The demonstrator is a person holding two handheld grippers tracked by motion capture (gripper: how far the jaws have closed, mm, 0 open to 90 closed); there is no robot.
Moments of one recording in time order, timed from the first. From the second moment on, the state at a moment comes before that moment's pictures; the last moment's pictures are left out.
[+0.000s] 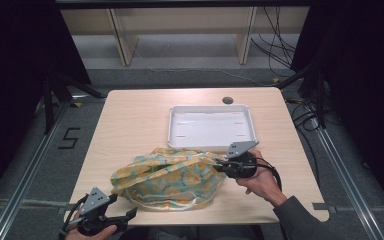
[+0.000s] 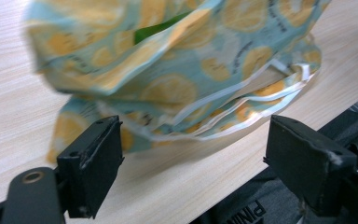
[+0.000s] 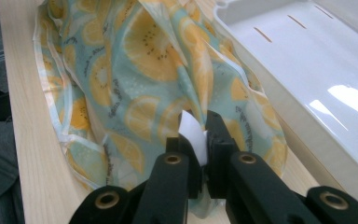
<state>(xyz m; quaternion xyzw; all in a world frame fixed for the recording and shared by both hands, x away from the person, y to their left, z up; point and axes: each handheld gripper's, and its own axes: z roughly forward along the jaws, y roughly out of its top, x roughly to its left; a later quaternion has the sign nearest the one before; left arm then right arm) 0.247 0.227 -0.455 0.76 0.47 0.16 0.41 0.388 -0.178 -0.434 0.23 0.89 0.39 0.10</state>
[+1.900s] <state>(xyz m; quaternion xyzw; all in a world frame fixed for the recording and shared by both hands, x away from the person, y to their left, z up) 0.249 0.202 -0.441 0.78 0.40 0.15 0.46 0.363 -0.262 -0.414 0.28 0.85 0.43 0.10</state>
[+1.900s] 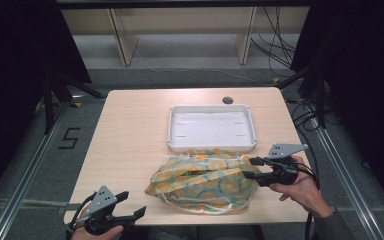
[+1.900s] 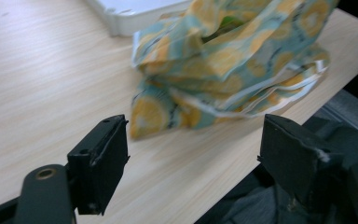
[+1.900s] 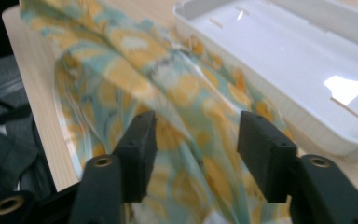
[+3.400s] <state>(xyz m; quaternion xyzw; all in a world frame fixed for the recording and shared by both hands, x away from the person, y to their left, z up) 0.315 0.077 -0.445 0.87 0.23 0.17 0.40 0.398 -0.147 -0.412 0.18 0.90 0.40 0.07</state>
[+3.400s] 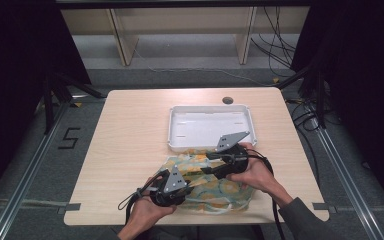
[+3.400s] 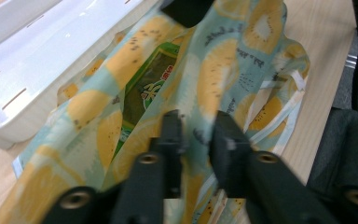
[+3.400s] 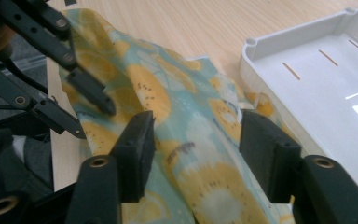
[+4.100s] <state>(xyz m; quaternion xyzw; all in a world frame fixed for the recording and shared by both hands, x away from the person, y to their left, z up) 0.288 0.089 -0.438 0.89 0.18 0.13 0.40 0.437 -0.146 -0.398 0.21 0.90 0.37 0.09</state>
